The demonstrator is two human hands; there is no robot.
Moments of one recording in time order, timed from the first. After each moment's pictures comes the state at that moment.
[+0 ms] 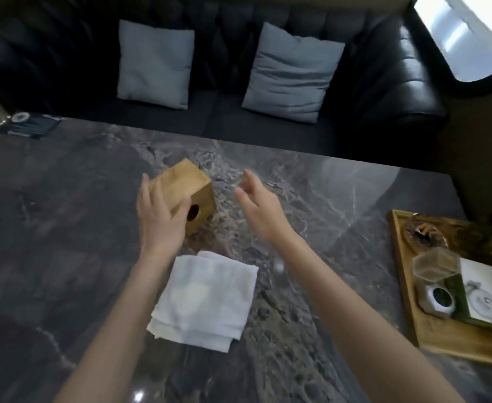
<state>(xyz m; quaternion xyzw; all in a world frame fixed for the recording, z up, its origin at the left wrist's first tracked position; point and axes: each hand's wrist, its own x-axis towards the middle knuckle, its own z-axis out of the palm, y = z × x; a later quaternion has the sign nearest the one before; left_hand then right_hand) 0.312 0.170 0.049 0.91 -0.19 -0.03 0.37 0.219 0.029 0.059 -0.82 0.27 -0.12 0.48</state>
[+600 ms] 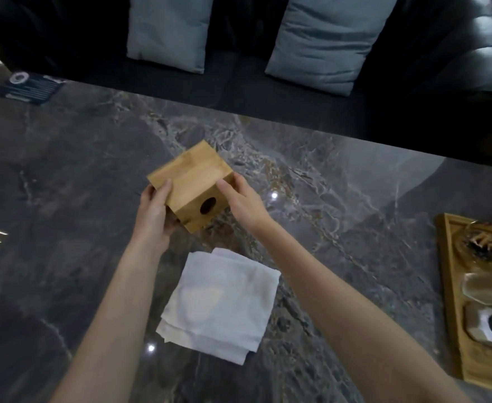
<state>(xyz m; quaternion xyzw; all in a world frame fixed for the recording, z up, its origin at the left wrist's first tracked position) 0.372 0.171 0.007 0.67 0.15 -0.25 0.69 0.298 0.043 0.005 -0.69 0.30 0.00 0.66</state>
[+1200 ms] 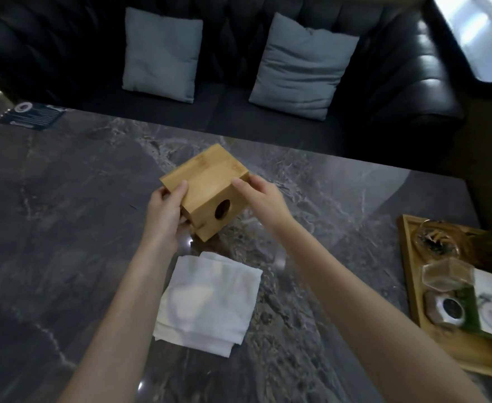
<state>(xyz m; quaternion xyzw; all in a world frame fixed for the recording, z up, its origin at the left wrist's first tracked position) 0.324 0.152 0.064 0.68 0.08 -0.26 0.68 0.242 0.018 0.056 -0.72 0.31 -0.09 0.62</state>
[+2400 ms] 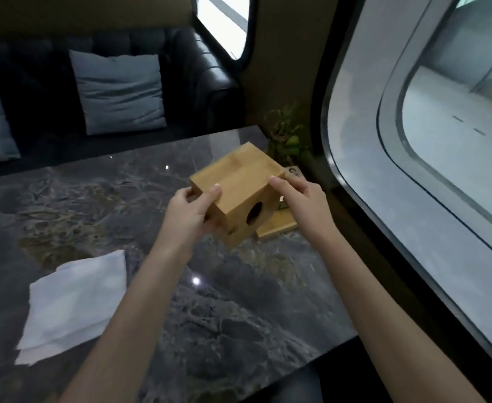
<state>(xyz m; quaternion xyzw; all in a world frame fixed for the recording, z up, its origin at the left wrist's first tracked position) 0.036 0.089 0.115 0.64 -0.25 -0.47 0.55 -0.133 0.026 0.115 -0.63 0.48 -0.37 0.48</state>
